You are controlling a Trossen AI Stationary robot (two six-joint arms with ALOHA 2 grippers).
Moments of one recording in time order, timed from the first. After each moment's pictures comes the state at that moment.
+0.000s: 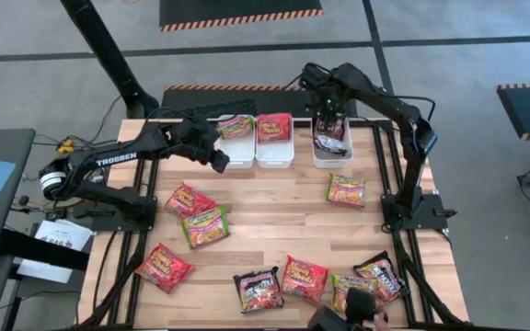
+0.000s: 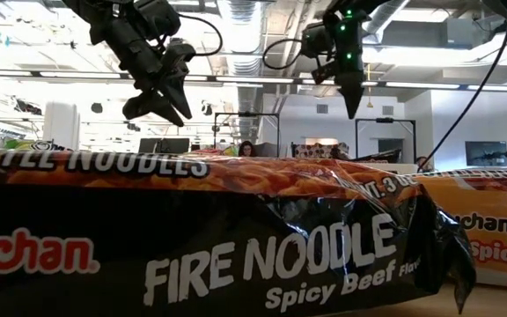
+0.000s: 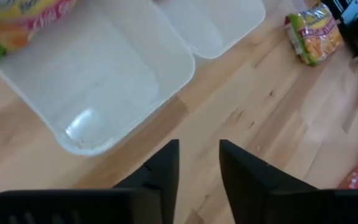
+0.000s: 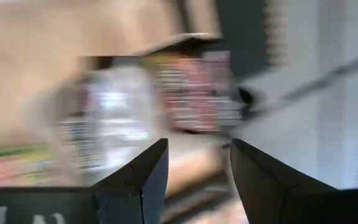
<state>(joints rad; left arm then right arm) 0.53 1.24 0.89 -0.41 0.15 -0.52 -0.68 1.88 1.91 -1.44 0.31 -0.38</state>
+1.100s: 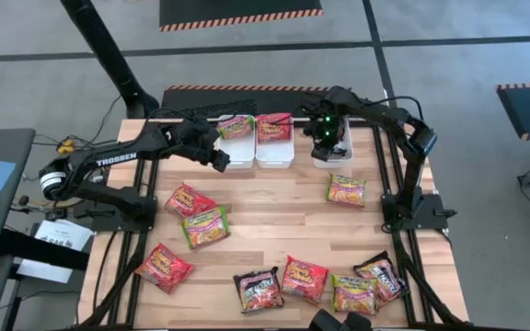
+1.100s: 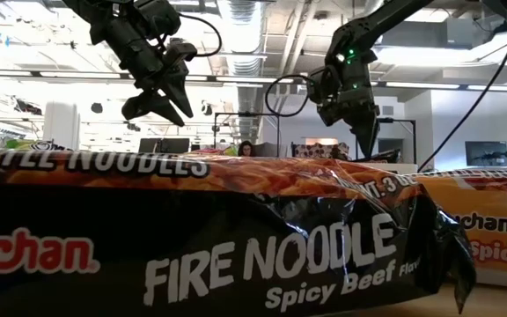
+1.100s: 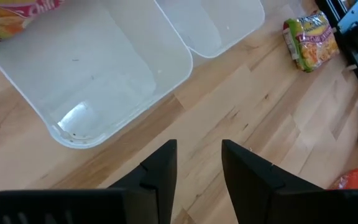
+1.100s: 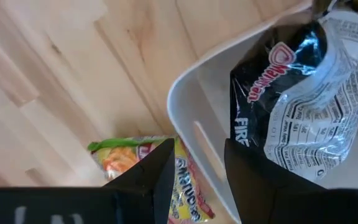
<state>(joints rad) 0.53 1.24 0.89 -0.41 0.15 -0.56 -0.68 1.88 1.55 -1.36 -0.13 -0.21</state>
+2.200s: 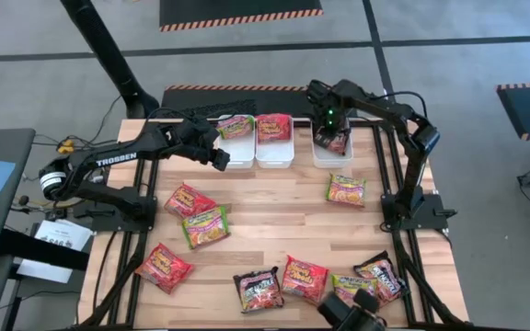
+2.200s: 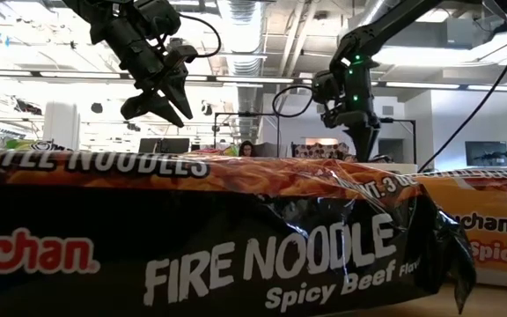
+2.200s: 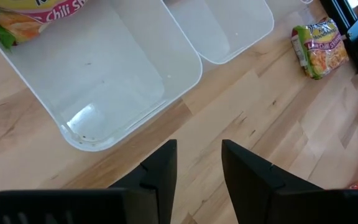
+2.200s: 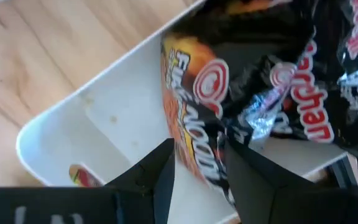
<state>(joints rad) 0.53 1.24 0.89 -0.41 0.12 -0.57 -0.78 1.88 1.55 -1.20 0.11 -0.19</state>
